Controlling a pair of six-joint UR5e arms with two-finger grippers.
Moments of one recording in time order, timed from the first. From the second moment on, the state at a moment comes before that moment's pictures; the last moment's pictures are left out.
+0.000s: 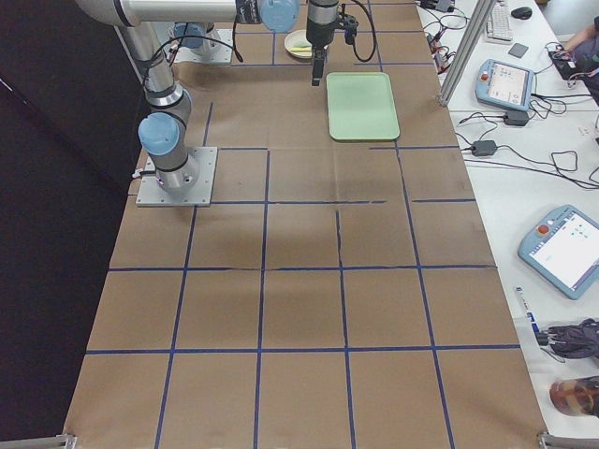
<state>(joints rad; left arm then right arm) -1.59 -1.59 -1.63 -1.60 1.58 0.04 1.56 -1.59 1.59 -1.53 -1.58 0.01</state>
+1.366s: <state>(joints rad) -1.58 -1.61 -1.65 -1.58 1.57 0.08 1.56 -1.59 1.59 -1.53 -1.58 0.00</state>
